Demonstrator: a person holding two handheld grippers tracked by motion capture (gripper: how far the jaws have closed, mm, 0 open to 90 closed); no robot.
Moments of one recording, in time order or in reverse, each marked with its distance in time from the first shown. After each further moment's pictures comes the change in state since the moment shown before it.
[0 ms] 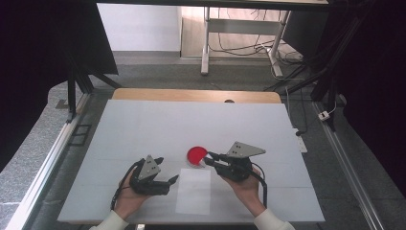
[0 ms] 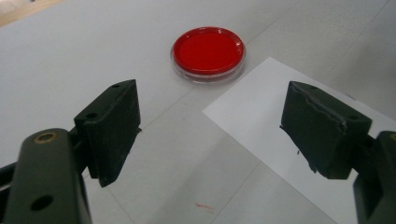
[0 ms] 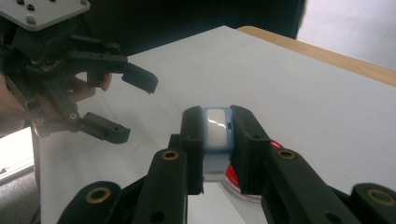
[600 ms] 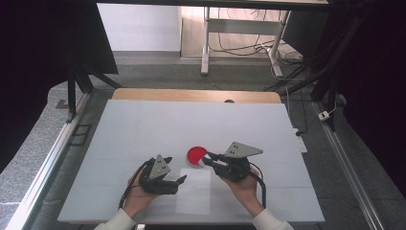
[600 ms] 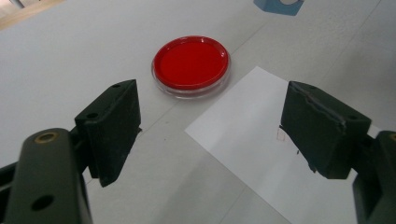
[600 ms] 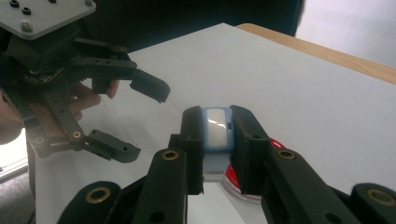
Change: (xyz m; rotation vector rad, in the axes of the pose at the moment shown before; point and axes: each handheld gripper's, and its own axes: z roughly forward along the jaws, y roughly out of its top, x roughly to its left) left arm -0.012 0.011 0.017 0.008 -0.018 0.037; right arm 0.001 -0.001 0.006 0.006 -0.007 -0.004
